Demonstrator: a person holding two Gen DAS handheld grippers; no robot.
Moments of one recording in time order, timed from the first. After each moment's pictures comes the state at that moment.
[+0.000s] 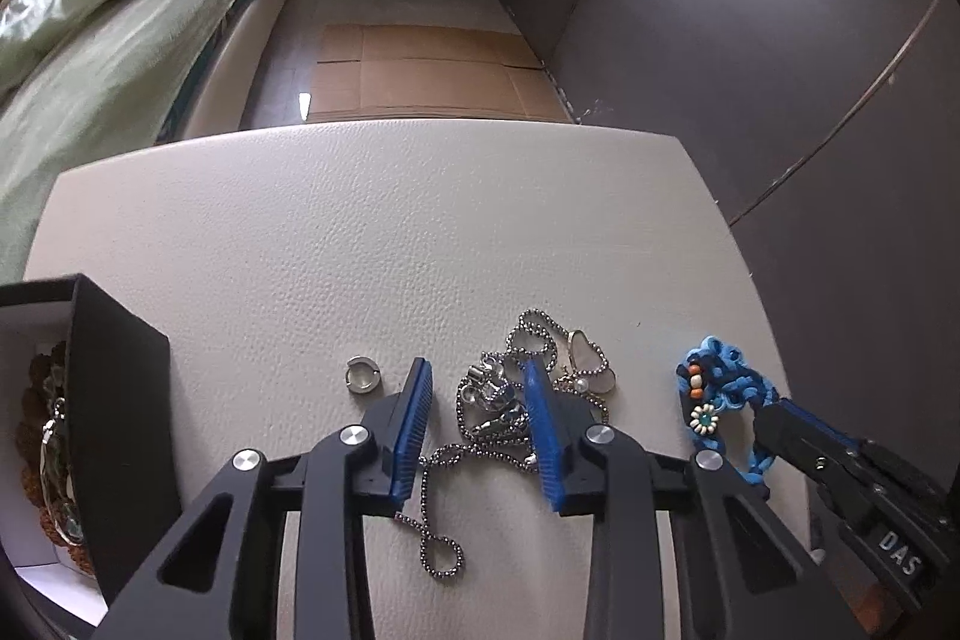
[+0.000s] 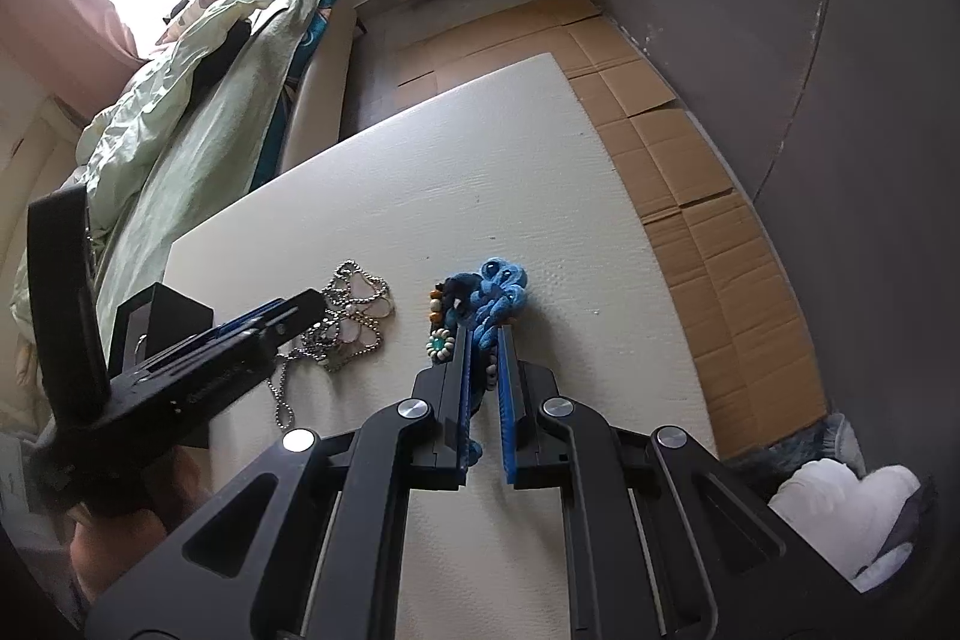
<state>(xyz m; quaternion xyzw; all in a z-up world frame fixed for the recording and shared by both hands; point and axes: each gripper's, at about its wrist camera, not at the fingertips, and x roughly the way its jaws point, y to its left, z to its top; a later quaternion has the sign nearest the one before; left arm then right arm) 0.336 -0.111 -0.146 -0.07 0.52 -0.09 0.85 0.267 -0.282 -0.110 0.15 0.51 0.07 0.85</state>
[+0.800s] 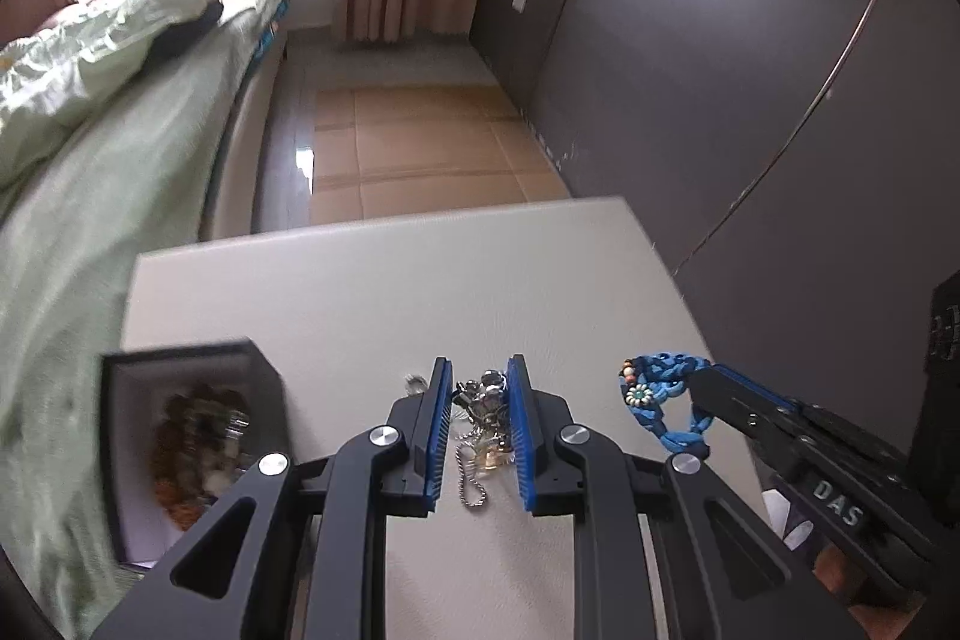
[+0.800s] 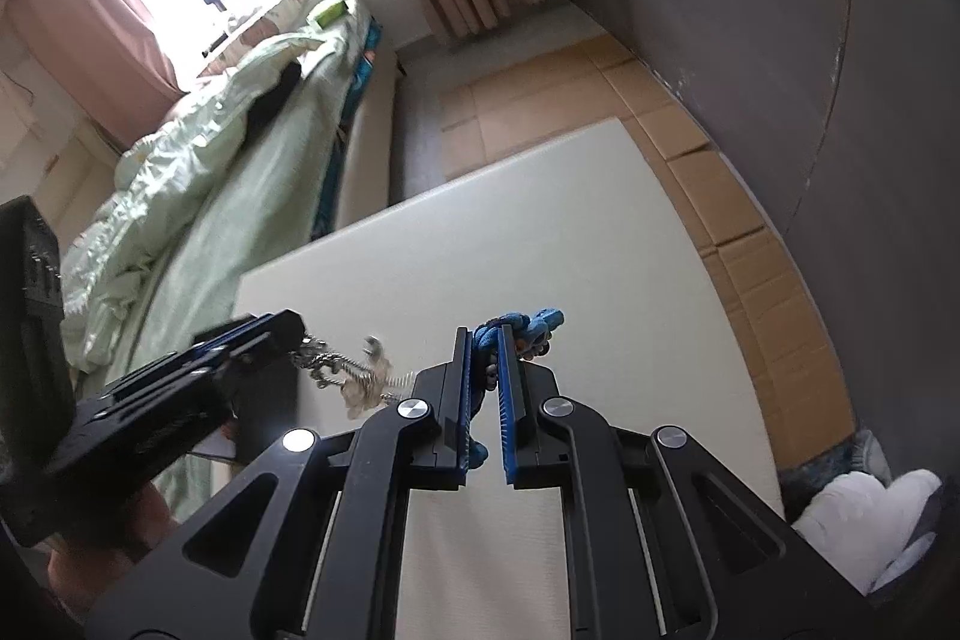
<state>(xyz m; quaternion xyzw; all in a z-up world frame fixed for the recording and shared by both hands) 0.300 -0.080 -0.054 -0.05 0.46 -0.12 0.88 0.250 -0.254 -0.060 0.17 0.45 0.10 0.87</state>
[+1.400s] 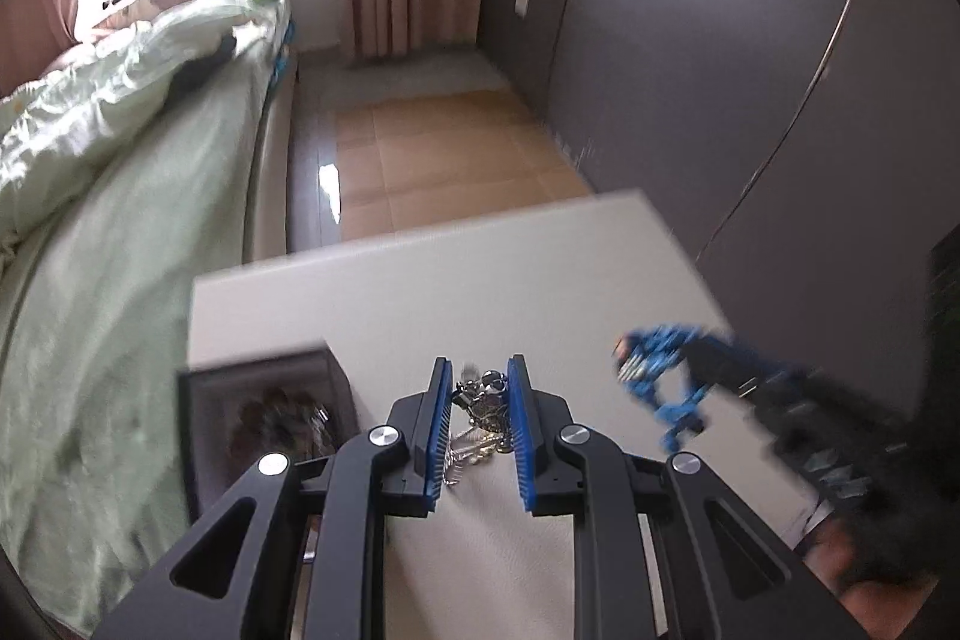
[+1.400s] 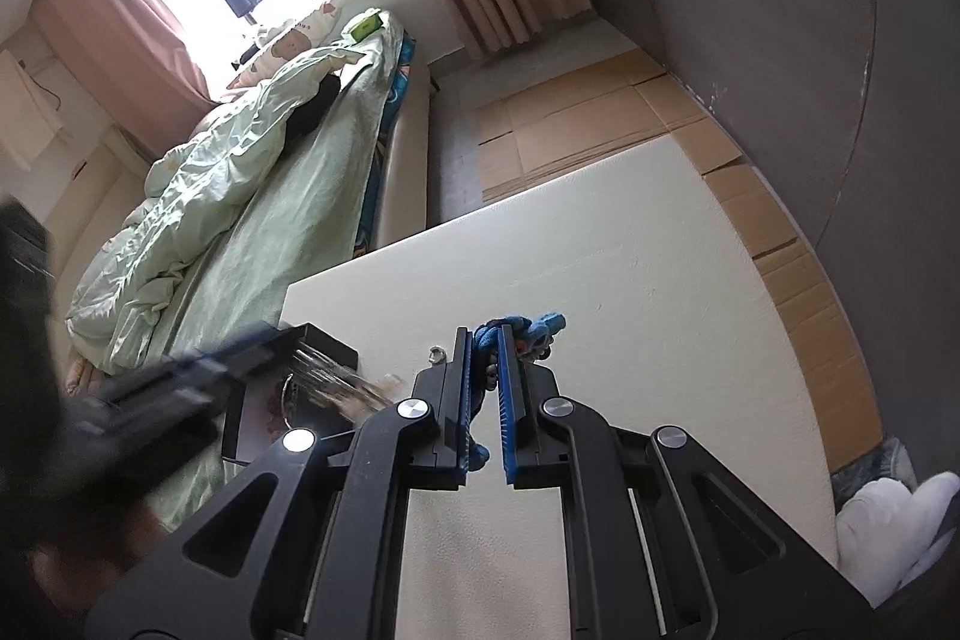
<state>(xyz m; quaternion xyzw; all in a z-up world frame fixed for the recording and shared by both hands) 0.285 -0.073 -0.048 0.00 0.48 -0.10 0.87 0.248 -0.231 -0.051 0.18 0.43 0.12 0.87</state>
